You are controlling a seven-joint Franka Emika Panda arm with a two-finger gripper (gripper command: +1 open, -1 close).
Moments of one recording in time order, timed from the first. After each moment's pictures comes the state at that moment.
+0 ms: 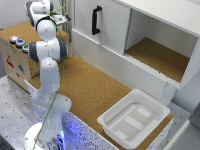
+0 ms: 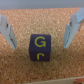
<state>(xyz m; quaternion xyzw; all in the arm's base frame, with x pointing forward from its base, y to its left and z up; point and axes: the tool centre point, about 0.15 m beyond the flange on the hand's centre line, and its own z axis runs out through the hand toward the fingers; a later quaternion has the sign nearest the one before) 0.360 0.467 0.438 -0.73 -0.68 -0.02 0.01</state>
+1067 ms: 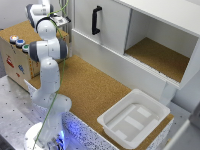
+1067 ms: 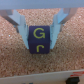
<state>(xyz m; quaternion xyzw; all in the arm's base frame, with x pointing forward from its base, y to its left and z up) 0.362 0.460 0.430 -0.73 -0.68 -0.02 -0.01</state>
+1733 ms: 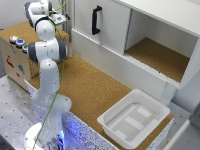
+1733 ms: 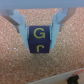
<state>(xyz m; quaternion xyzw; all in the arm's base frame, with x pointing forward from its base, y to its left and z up) 0.348 0.456 0.468 -0.80 -0.60 -0.04 -0.01</state>
